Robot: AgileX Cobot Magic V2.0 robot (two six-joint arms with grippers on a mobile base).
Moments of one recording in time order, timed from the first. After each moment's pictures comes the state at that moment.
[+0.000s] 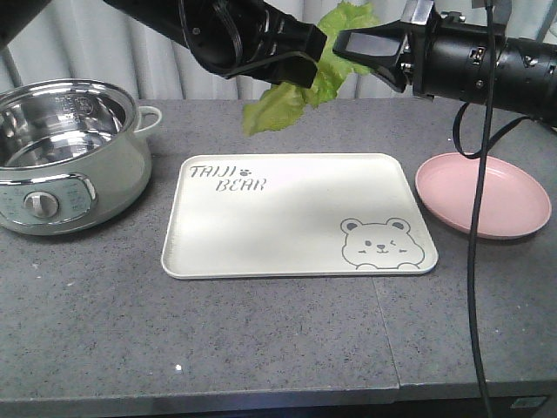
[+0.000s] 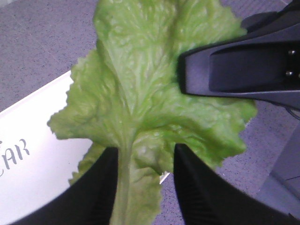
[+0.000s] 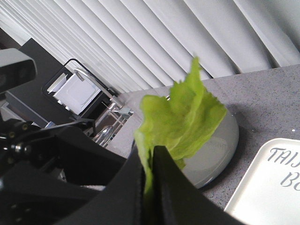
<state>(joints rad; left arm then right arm) -0.54 1.87 -2.20 -0.35 1.16 0.09 0.05 1.63 -1.34 1.68 0.97 -1.02</state>
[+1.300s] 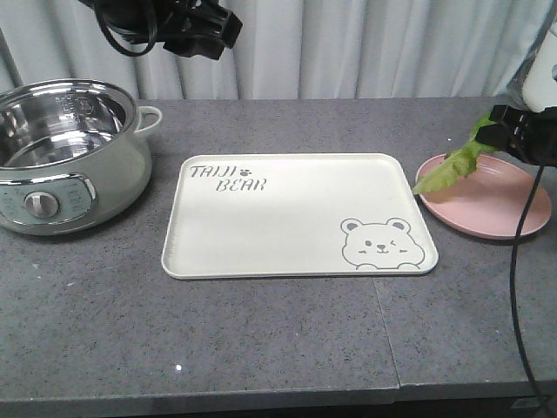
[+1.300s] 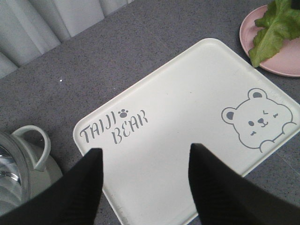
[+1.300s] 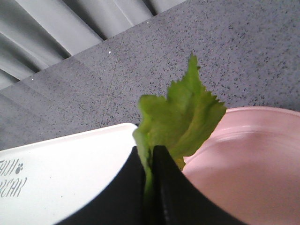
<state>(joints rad) -0.54 1.75 -2.20 0.05 1.27 0.04 -0.34 1.94 -1.41 1.36 0.71 -1.06</state>
